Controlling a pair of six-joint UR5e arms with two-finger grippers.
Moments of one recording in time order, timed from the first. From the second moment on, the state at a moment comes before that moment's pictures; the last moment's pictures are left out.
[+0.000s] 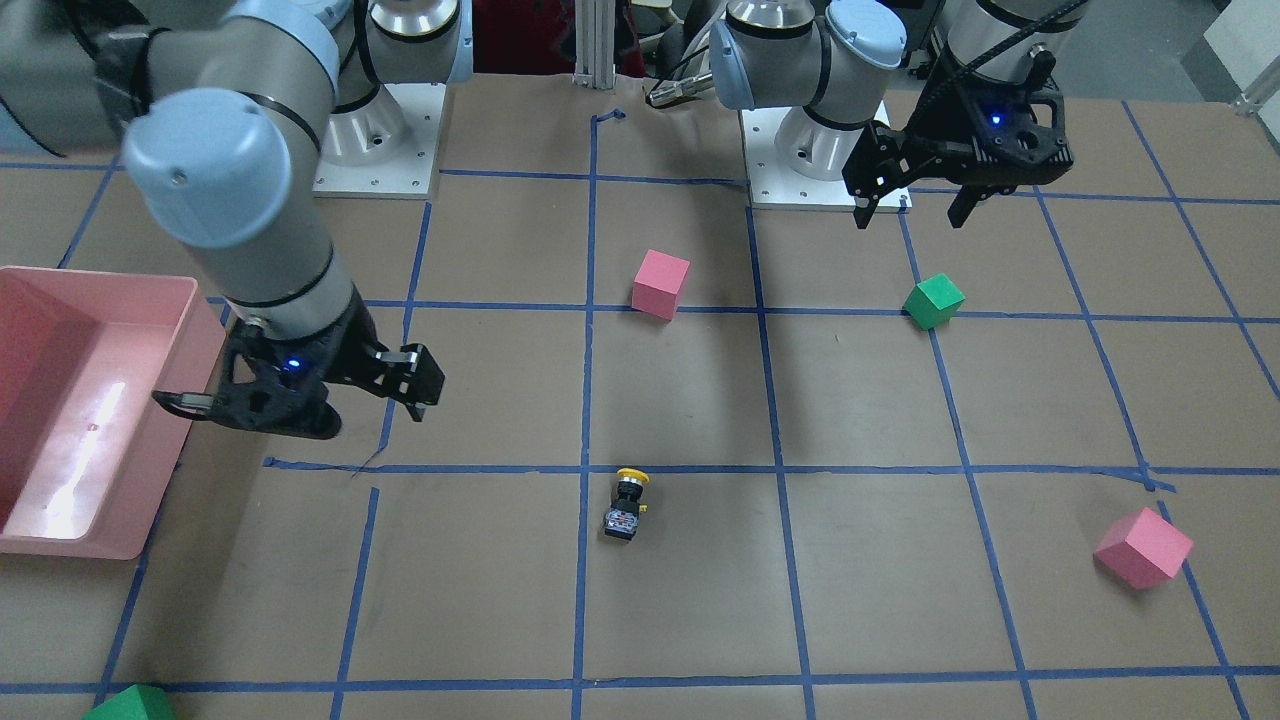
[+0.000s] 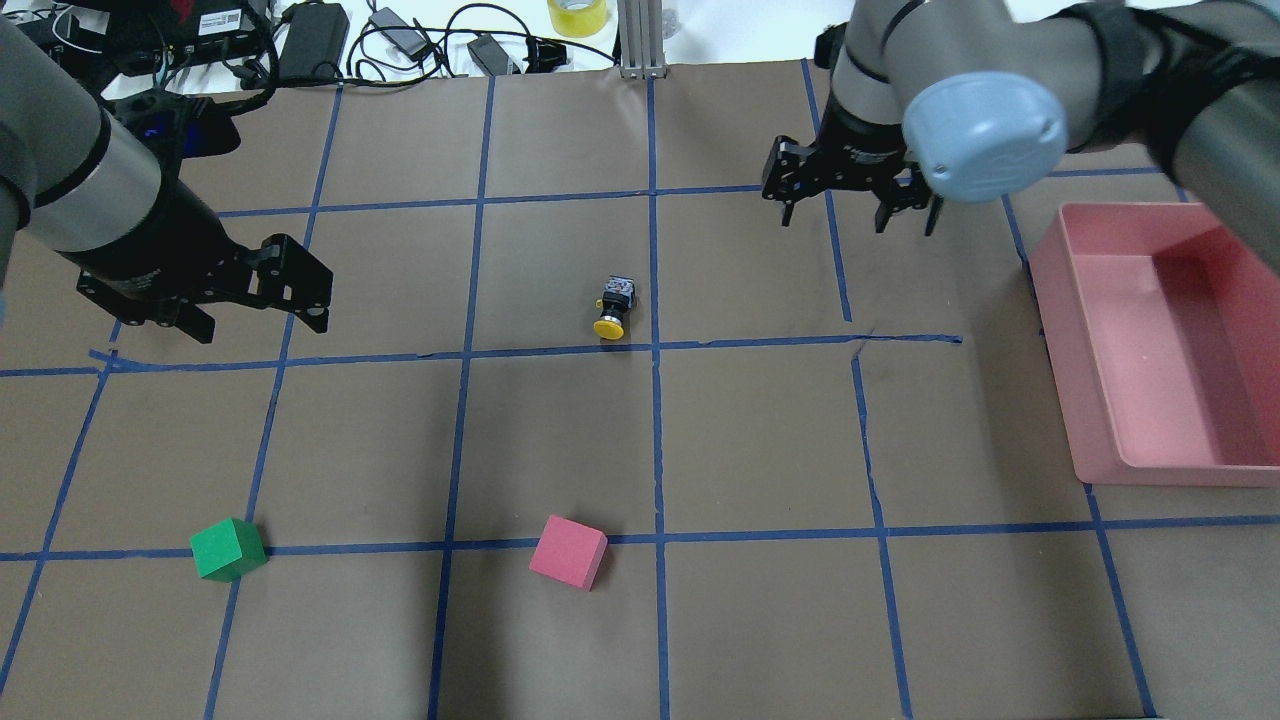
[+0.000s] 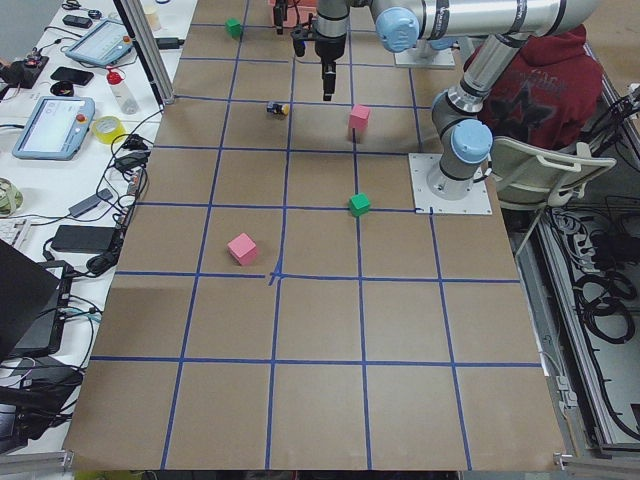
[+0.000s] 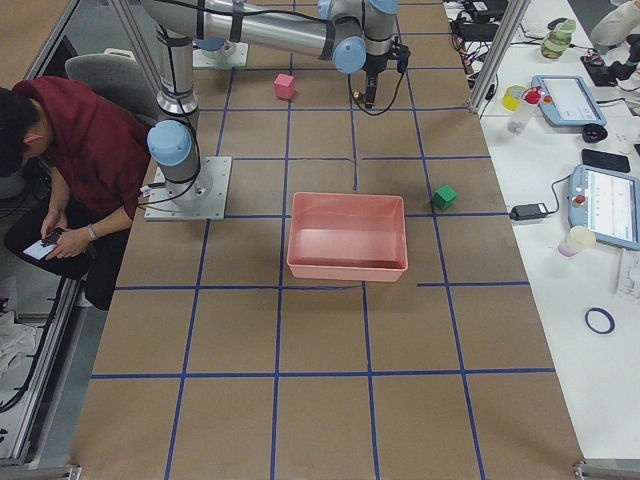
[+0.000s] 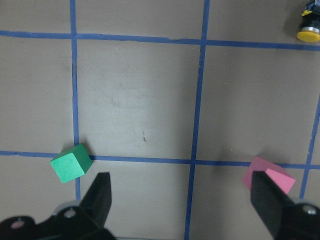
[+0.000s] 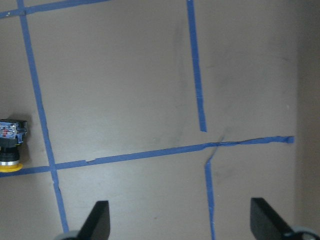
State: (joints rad) left arm -1.44 -1.37 -1.81 -1.48 1.56 0.08; right arm 1.61 -1.35 1.56 -1.80 -1.55 0.18
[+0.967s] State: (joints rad) left arm -1.59 -1.44 -2.16 -0.58 1.53 -0.16; right arm 1.53 -1.52 1.57 -1.62 -1.55 0.14
